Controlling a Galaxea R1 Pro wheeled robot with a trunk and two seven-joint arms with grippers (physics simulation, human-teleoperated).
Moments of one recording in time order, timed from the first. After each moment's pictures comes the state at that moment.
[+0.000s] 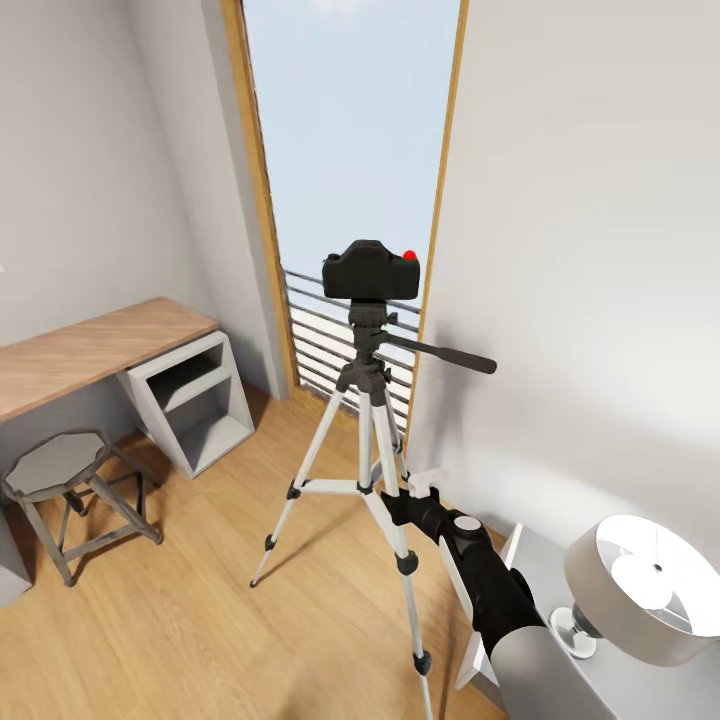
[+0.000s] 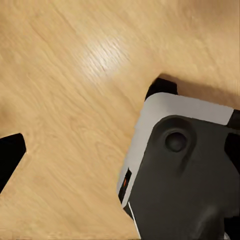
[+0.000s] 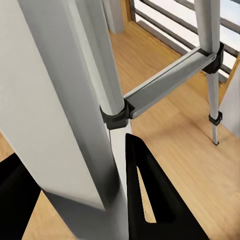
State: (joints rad) left arm -0.36 0.20 -0.20 0.00 0.45 0.11 -0.08; right arm -0.61 0.17 -0.02 -0.86 0.19 0.23 0.31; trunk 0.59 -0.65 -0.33
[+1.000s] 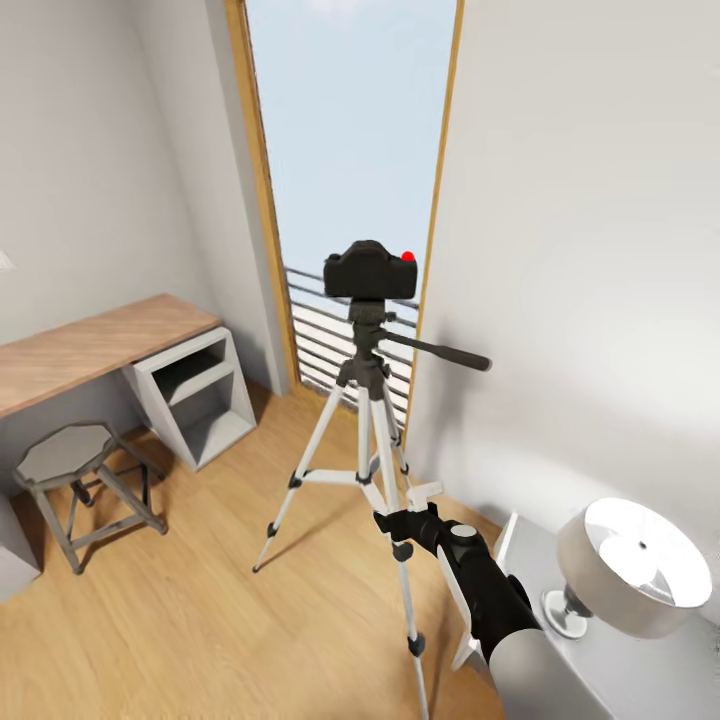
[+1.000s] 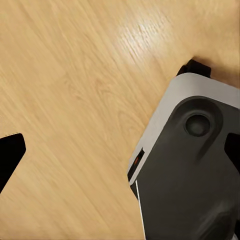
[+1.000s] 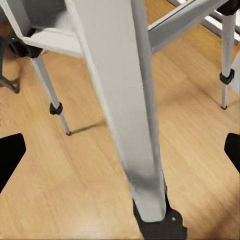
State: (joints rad) left arm -0.33 0.11 -0.20 0.00 0.56 0.10 0.20; right arm -0.61 0.17 -0.02 -0.79 0.20 0.28 0.31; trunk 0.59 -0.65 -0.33
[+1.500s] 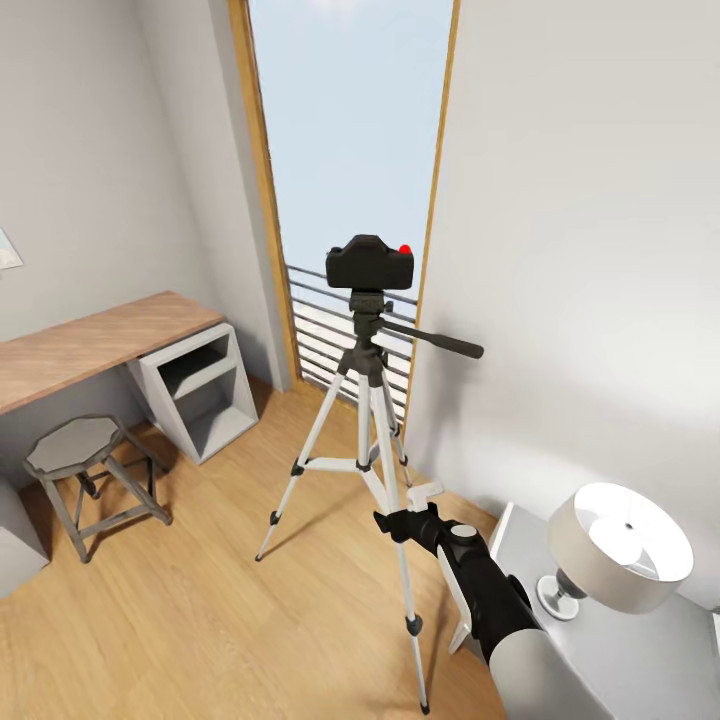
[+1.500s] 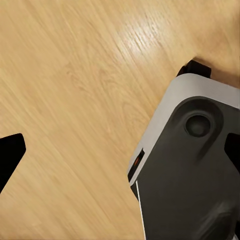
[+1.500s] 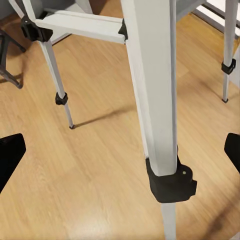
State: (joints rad) left arm -0.33 0.11 -0.20 0.00 0.56 0.10 0.20; right arm -0.61 0.17 -0.02 -0.79 0.20 0.28 0.31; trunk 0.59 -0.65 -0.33
